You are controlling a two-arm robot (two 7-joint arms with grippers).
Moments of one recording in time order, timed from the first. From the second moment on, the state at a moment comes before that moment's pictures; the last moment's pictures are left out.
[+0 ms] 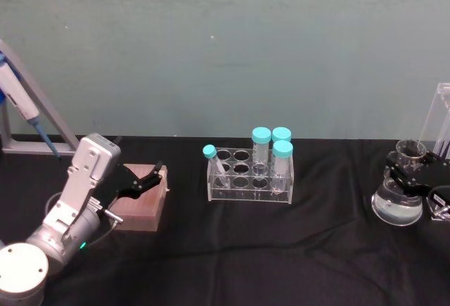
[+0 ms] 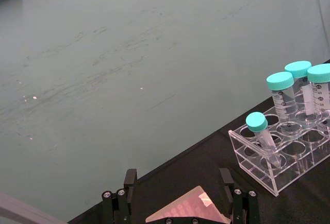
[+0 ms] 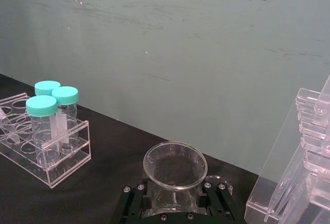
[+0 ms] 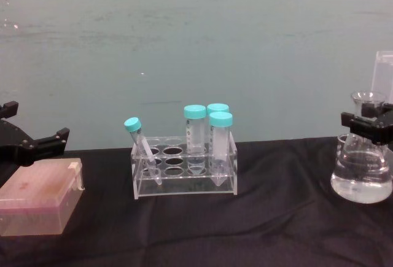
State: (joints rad) left arm -0.20 0.60 0.45 -1.41 -0.25 -0.12 0.03; right arm 0.40 0.37 -0.23 -1.08 0.26 -0.14 0.44
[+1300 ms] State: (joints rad) left arm -0.20 0.60 0.45 -1.41 -0.25 -0.12 0.03; right arm 0.40 0.37 -0.23 -1.08 0.26 -0.14 0.44
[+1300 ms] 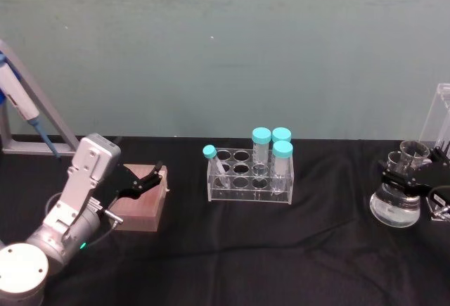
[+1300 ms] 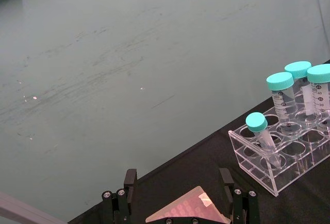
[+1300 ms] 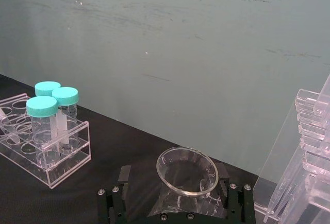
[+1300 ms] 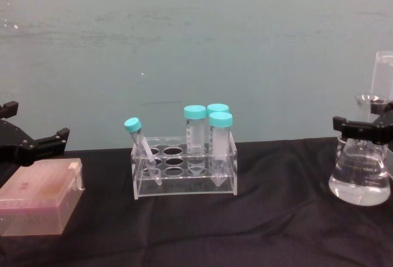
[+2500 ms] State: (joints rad) left arm -0.20 0.60 0.45 -1.41 -0.25 -0.12 0.03; right arm 0.32 0.37 -0.20 -1.19 0.23 -0.11 0.39
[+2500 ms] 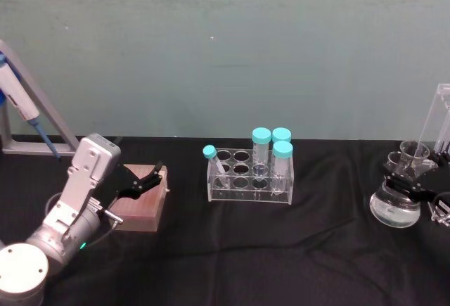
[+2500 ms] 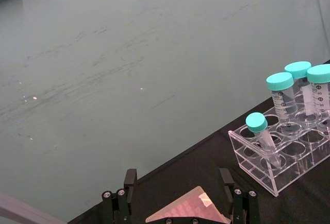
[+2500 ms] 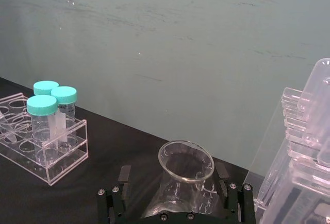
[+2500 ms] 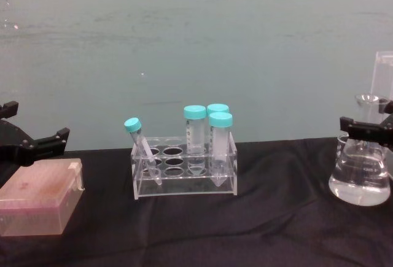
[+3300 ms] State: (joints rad) left arm -0.20 0.60 0.45 -1.41 -0.25 -0.12 0.03; right arm 0.21 0.39 -0.16 -1.35 0.26 -0.04 0.37
